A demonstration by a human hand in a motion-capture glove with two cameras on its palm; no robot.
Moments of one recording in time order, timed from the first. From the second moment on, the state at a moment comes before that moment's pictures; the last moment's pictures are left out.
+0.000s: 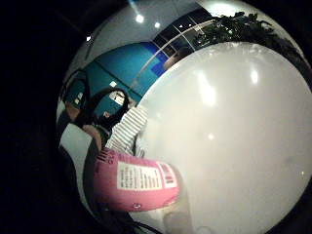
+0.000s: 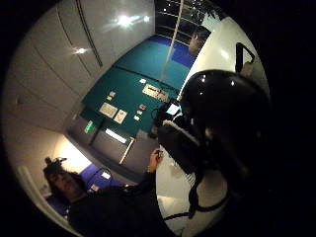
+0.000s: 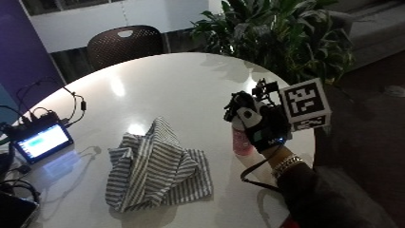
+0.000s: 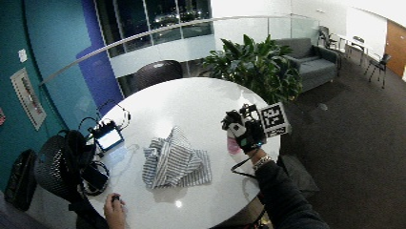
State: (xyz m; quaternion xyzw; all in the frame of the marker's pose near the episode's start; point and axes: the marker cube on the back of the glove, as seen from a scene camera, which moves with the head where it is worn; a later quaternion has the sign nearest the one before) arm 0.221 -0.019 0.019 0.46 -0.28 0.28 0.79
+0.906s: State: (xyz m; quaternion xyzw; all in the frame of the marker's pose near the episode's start) arm 0.181 -0.059 -0.108 0.38 -0.09 0.18 0.90
